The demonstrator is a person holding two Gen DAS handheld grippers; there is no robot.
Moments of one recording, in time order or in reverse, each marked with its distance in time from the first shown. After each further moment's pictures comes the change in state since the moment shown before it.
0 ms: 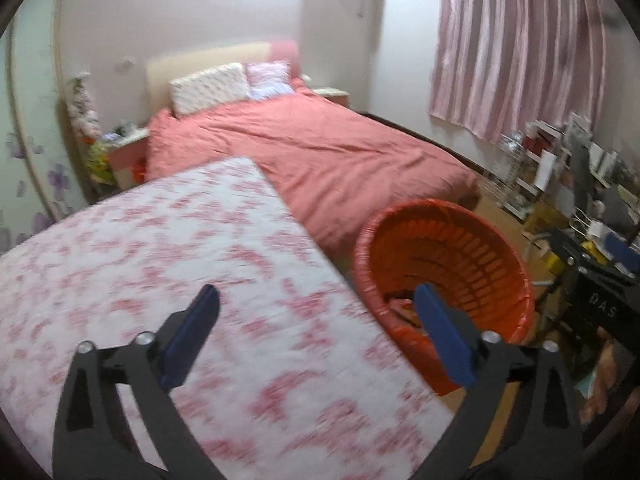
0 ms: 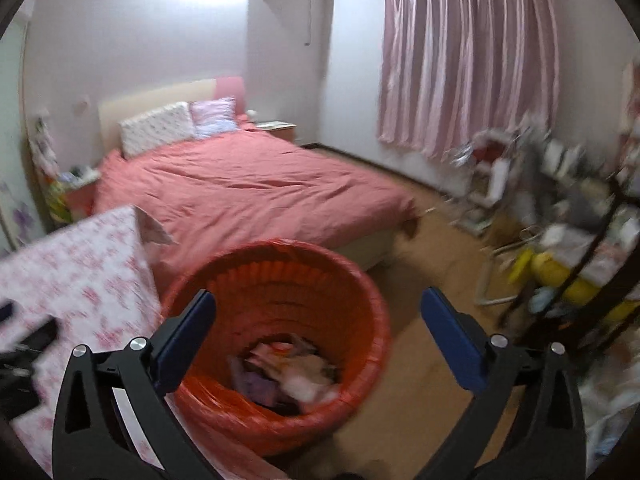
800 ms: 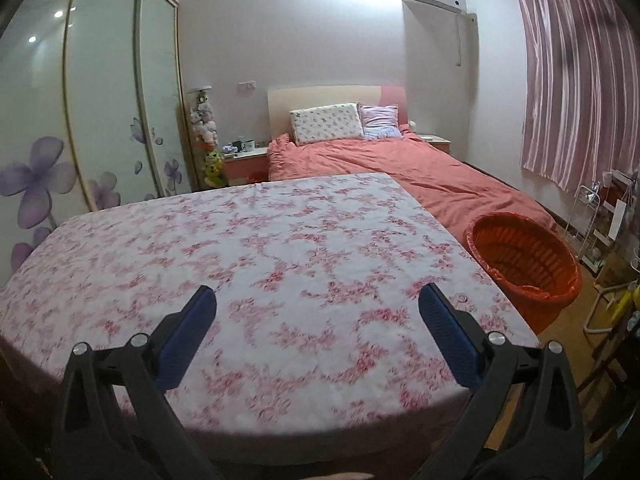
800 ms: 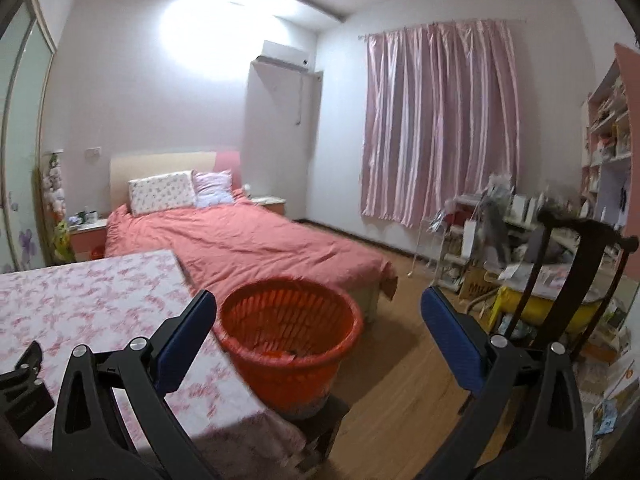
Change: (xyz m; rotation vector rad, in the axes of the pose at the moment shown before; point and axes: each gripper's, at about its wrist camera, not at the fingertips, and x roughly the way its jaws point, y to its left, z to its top) left arm -0.164 0.063 -0.120 -0.157 -0.155 0.334; right arm -0.157 0.001 -0.062 0.049 -0.272 0.017
